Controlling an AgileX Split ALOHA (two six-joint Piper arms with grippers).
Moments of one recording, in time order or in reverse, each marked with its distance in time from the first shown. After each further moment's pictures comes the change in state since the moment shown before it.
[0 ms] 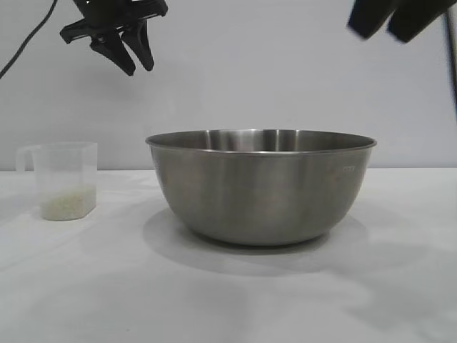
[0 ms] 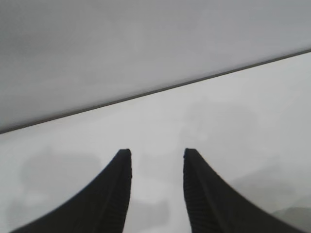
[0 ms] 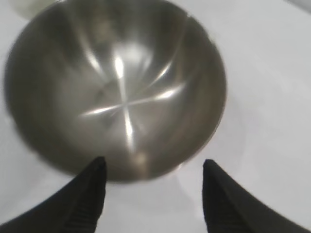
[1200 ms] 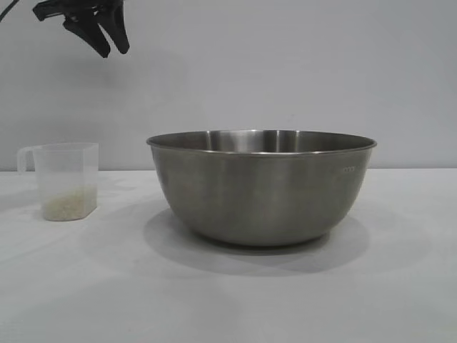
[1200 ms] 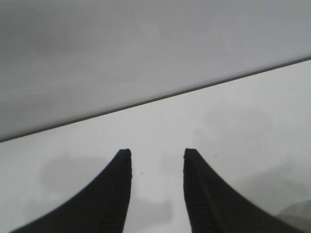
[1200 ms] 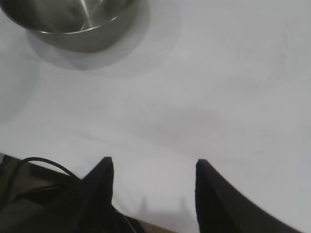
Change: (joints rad) left arm 0.048 -0.162 0.167 0.027 -0.069 0.025; right arm -0.016 -0.830 0.217 -0.372 0.196 0.359
